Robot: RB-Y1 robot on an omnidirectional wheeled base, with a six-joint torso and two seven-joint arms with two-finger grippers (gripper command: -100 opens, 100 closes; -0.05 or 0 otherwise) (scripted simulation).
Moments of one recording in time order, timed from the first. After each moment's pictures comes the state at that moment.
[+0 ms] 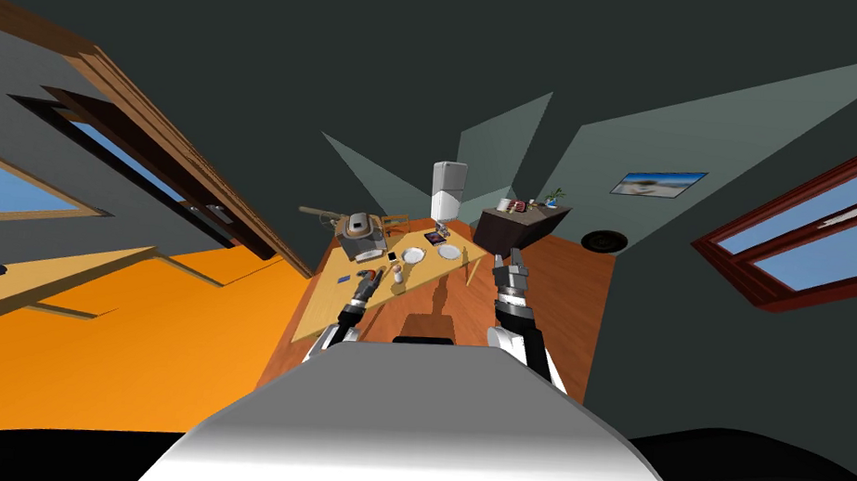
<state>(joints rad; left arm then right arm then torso) 0.26 0.17 0.10 -1.42 -0.33 -0.74 -0.54 0.54 -0.02 0.01 -2.29 -0.11 -0.38 0.04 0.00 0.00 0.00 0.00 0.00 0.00</state>
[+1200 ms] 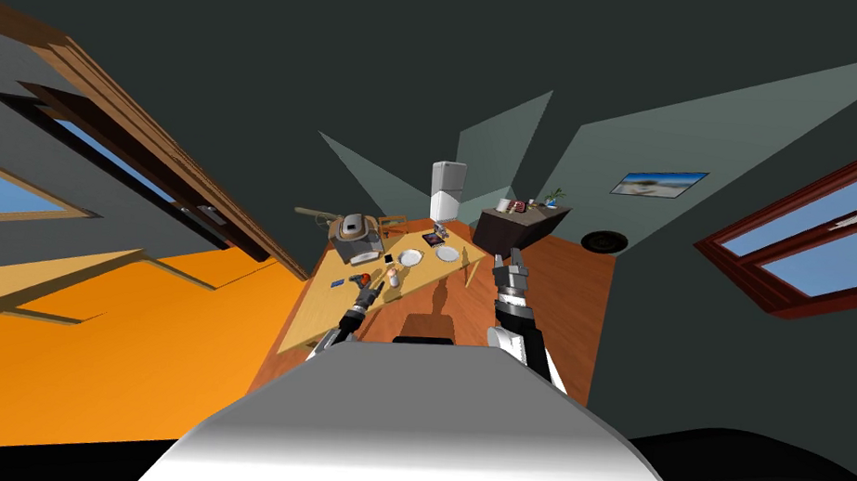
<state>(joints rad) 0.16 0.20 0.14 -1.09 -0.42 -0.79 -0.67 0.54 -0.02 0.01 -2.29 -0.11 -0.38 0.04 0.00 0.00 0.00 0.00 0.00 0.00</state>
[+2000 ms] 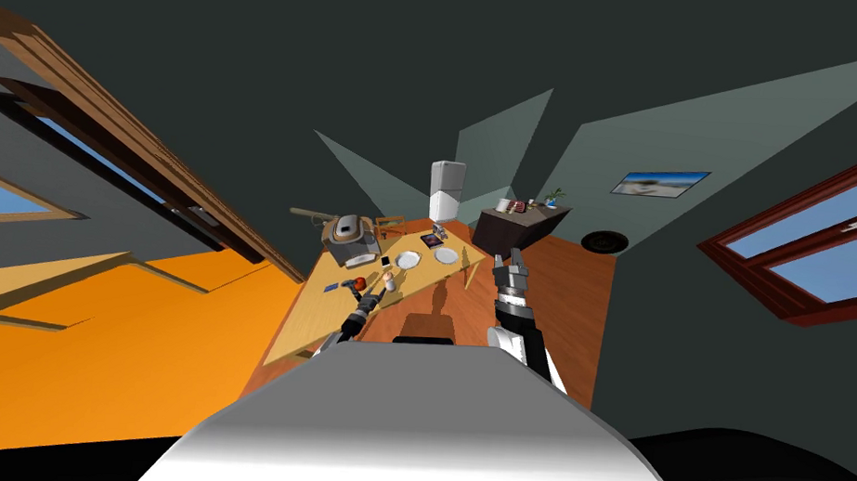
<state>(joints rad) 0.08 0.19 0.18 -0.86 -0.49 -0.82 -0.76 0.54 -0.02 0.01 -2.29 -0.11 -0.38 0.04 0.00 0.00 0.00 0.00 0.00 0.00</state>
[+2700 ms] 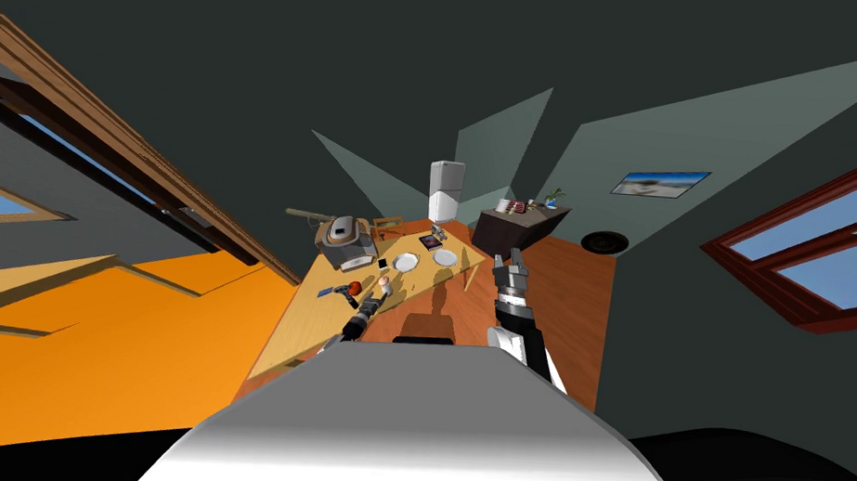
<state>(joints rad) 0.02 0.19 0.21 -0.69 -0.54 -0.85 -0.82 0.54 -0.02 0.01 -2.29 -0.11 -0.38 0.04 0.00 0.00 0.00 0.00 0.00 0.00</state>
